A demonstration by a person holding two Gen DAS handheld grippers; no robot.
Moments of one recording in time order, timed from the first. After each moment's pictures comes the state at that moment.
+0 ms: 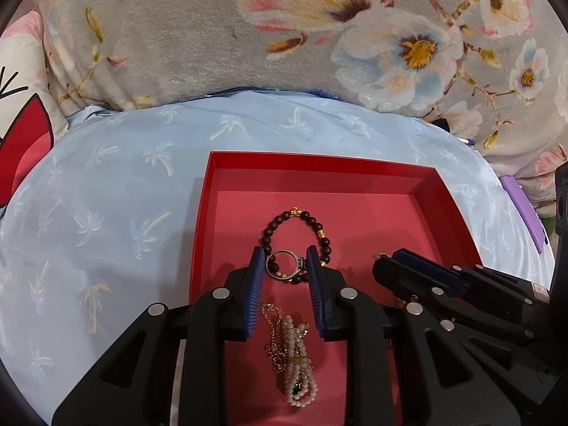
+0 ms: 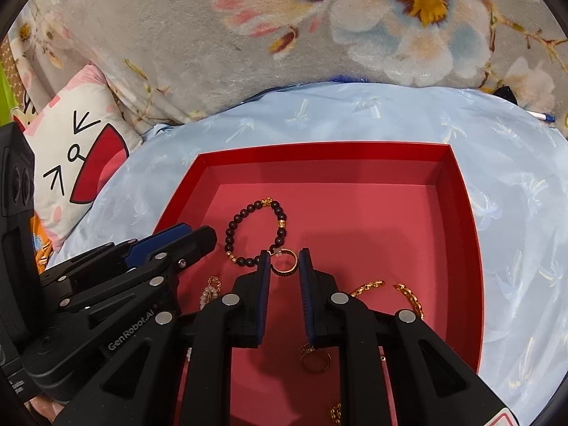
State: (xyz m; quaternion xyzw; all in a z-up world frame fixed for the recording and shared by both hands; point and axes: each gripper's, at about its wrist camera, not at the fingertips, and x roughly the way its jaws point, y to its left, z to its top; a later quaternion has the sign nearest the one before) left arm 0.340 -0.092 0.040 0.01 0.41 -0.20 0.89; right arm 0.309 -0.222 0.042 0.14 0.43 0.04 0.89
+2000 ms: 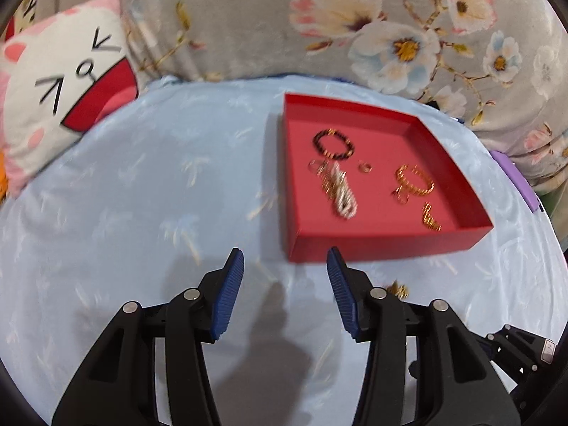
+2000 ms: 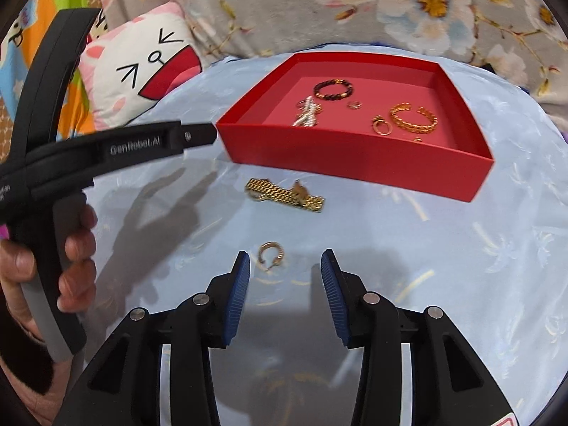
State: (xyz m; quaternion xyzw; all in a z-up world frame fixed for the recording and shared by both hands) left arm 0.188 0.011 0.030 0.00 0.39 -0.16 0.91; right arm 0.093 -0.138 0.010 0.05 0.43 0.08 0.90
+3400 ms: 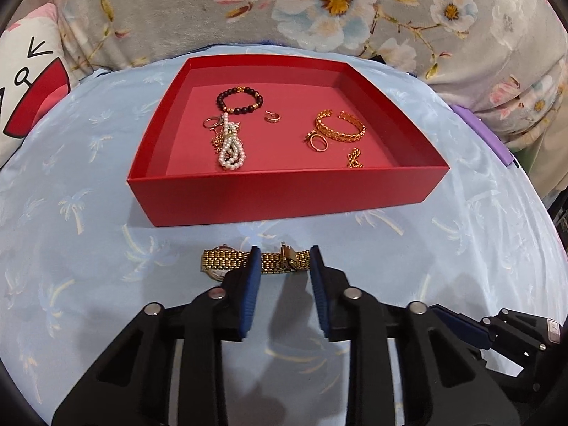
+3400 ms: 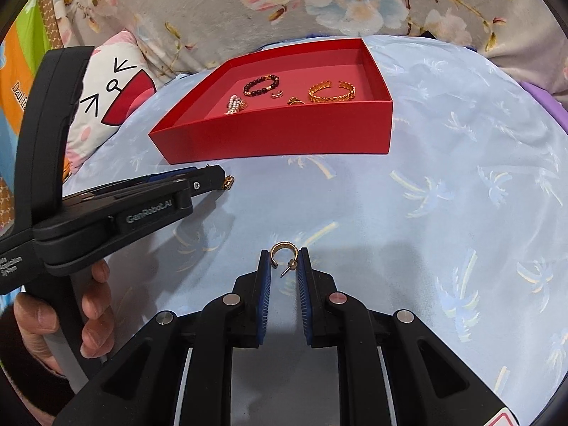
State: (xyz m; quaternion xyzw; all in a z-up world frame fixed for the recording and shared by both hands) left arm 0.162 -0.077 -0.003 0.04 0.41 -0.24 0.88; right arm 0.065 -0.203 -0.006 0.12 0.42 0.02 0.90
